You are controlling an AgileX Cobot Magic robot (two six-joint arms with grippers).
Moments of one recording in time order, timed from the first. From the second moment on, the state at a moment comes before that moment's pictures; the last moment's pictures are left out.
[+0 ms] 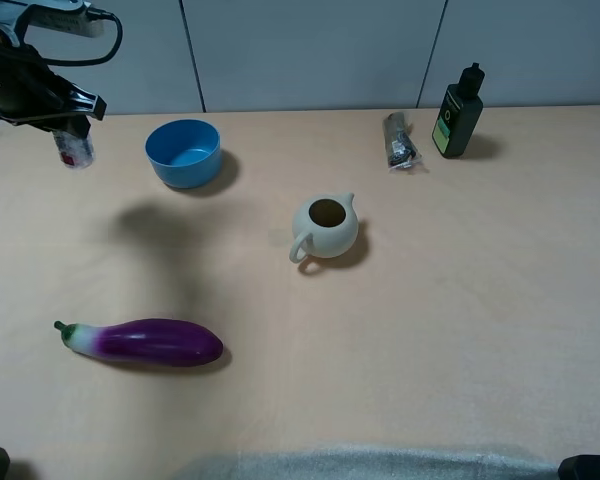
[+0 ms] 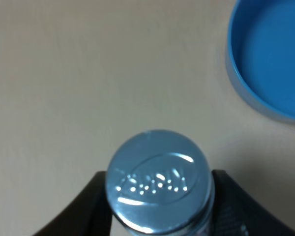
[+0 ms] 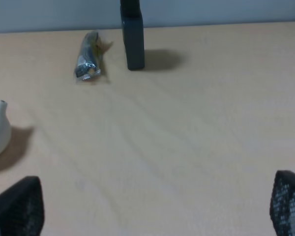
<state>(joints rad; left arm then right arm) -0.10 1.63 -0.99 0.17 0.37 -0.05 0.03 -0.01 -0.49 0.01 1.02 0.02</state>
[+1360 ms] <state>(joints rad) -0.07 1.82 -0.91 0.31 -0.13 -0.05 0.03 -0.01 -0.49 0.01 1.02 0.02</state>
